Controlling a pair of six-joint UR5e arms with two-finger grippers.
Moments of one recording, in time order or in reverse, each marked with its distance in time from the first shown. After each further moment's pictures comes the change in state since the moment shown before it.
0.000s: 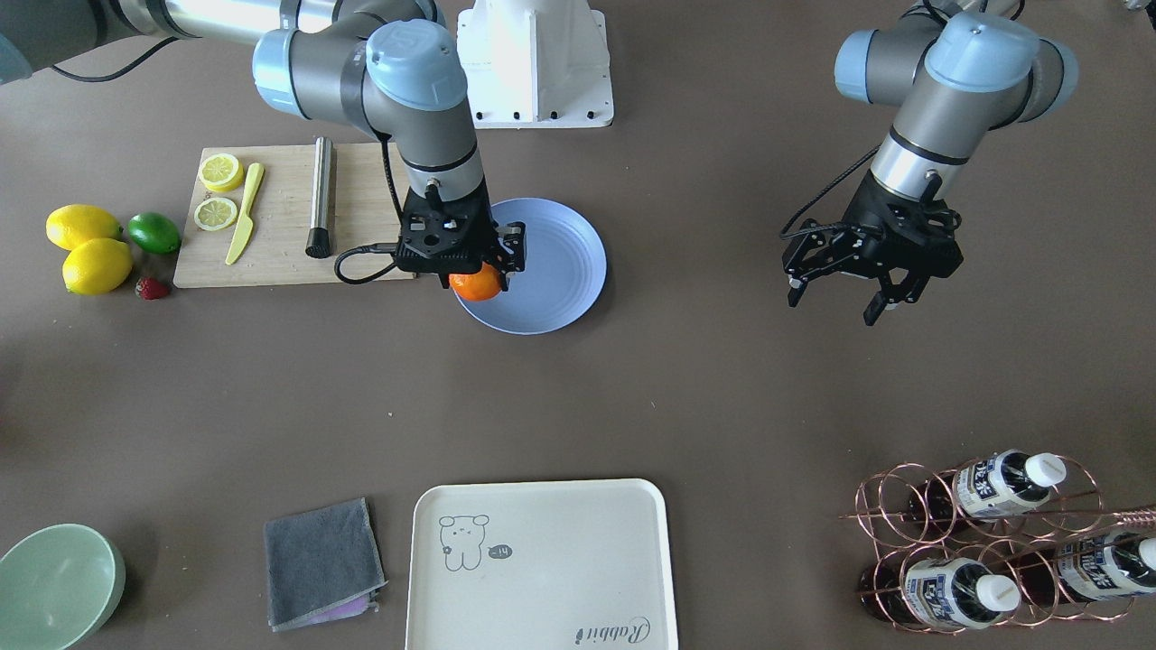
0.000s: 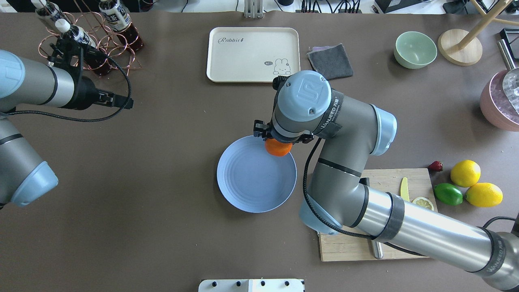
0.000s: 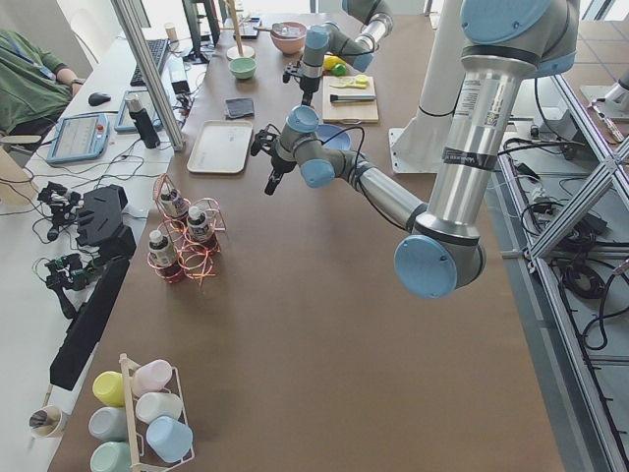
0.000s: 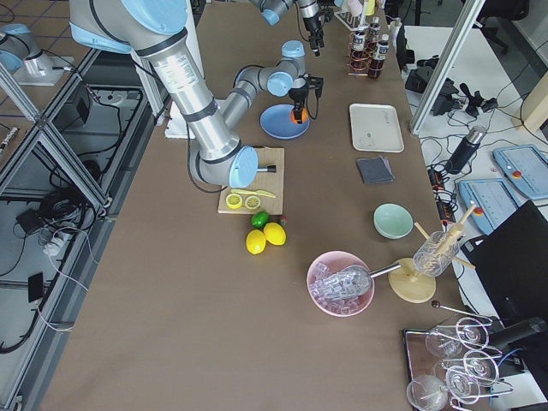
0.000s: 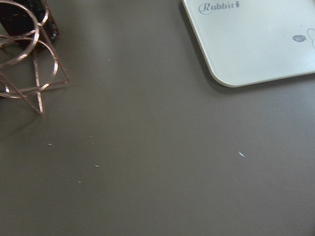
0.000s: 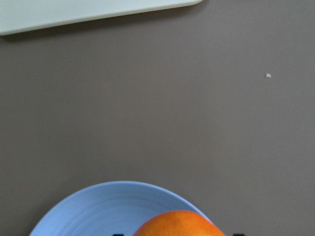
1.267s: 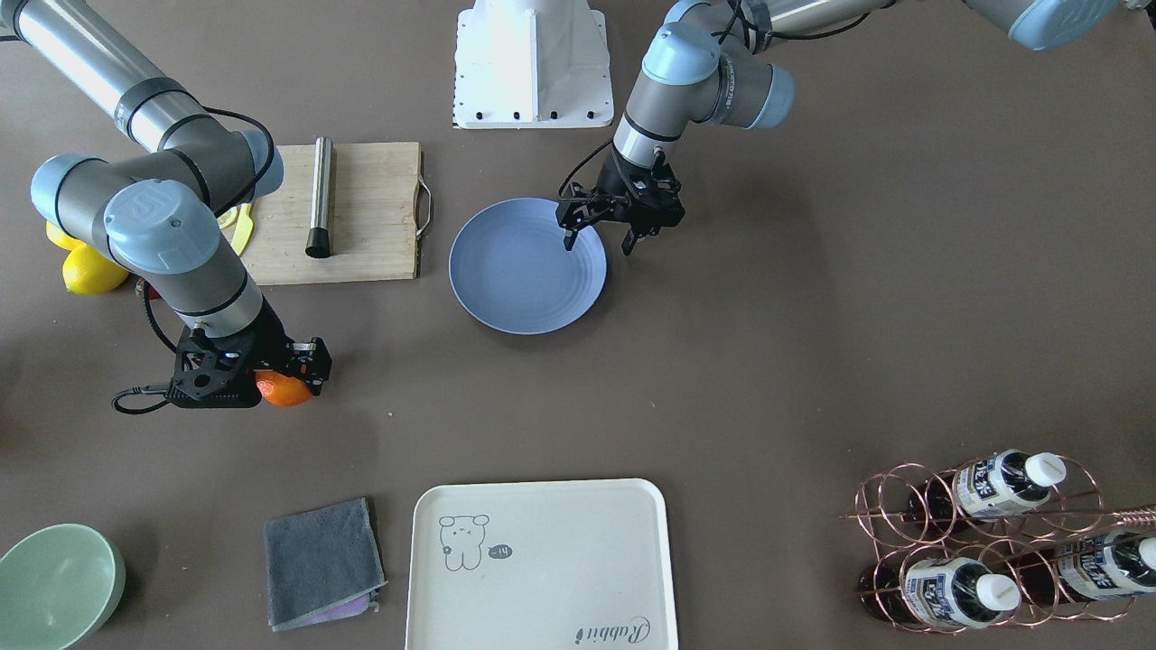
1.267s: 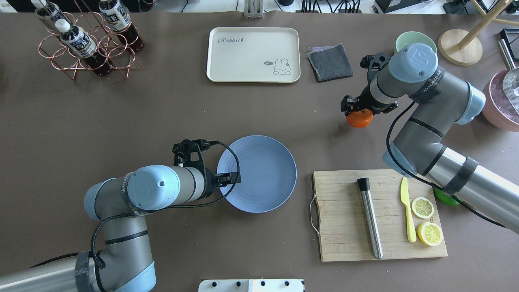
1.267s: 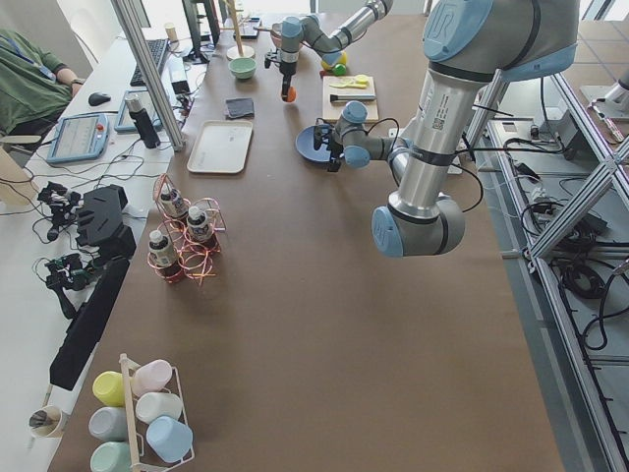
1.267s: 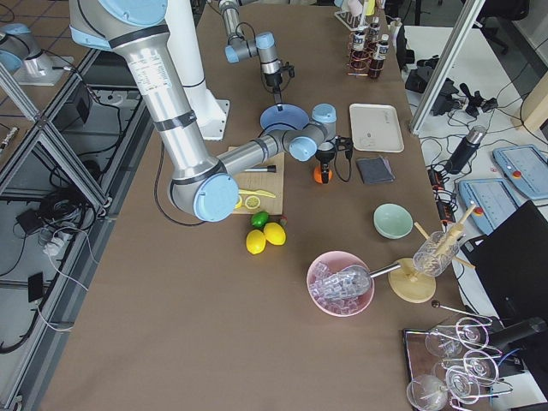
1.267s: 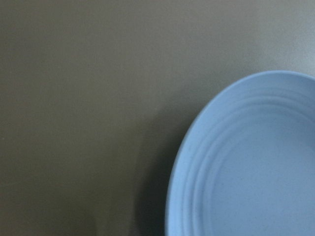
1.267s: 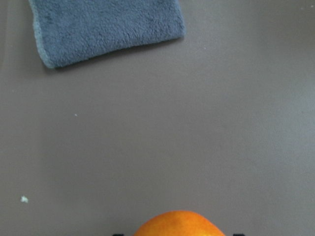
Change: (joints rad) left arm 0.513 -0.257 0.156 -0.050 0.284 -0.686; right arm 0.304 -0.274 -0.154 0.309 0.206 -0.310
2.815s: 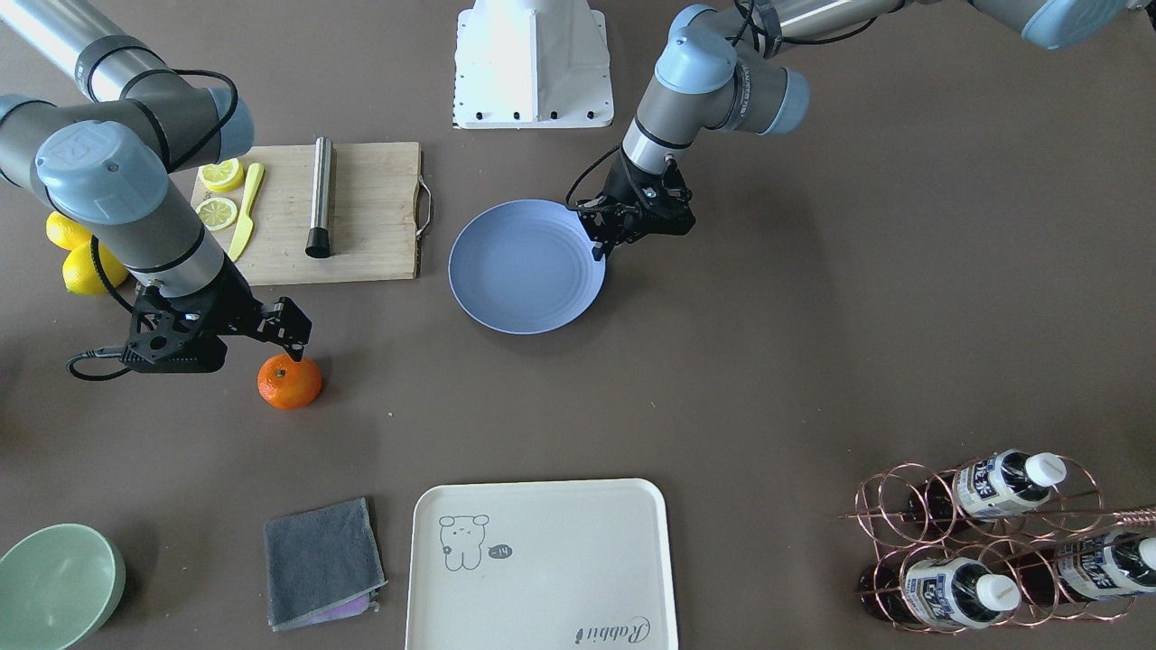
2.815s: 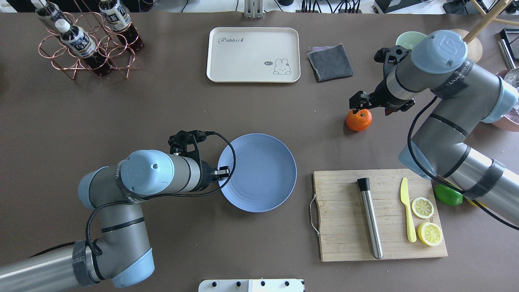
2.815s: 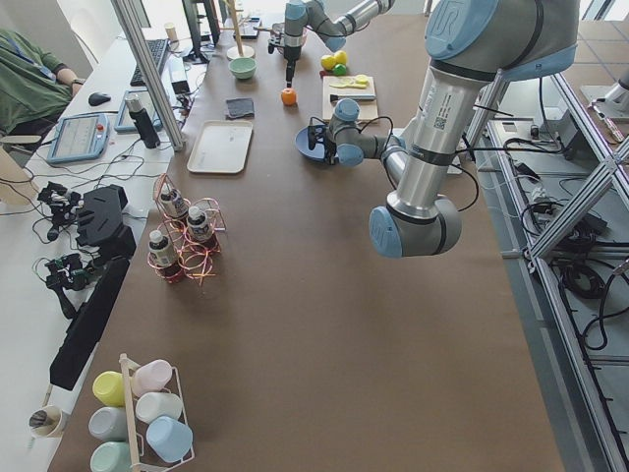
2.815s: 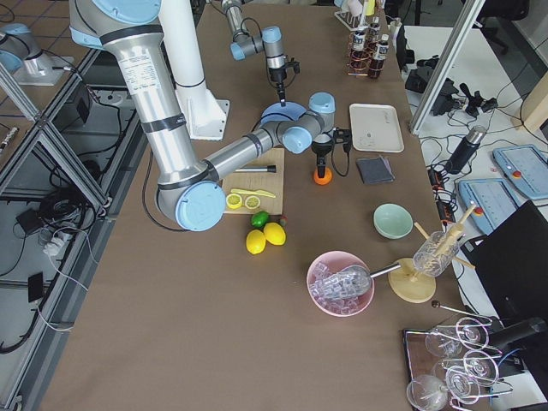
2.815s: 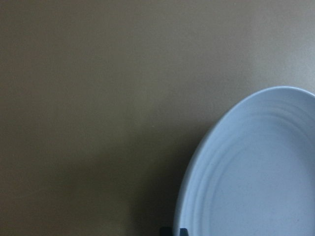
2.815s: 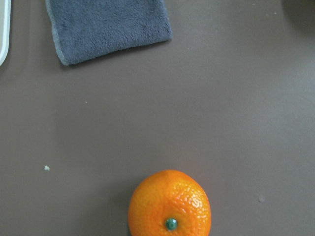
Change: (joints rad) left arm -0.036 -0.001 0.004 0.009 -0.083 -0.009; right arm 0.021 -0.048 0.123 -0.084 0.024 -0.023
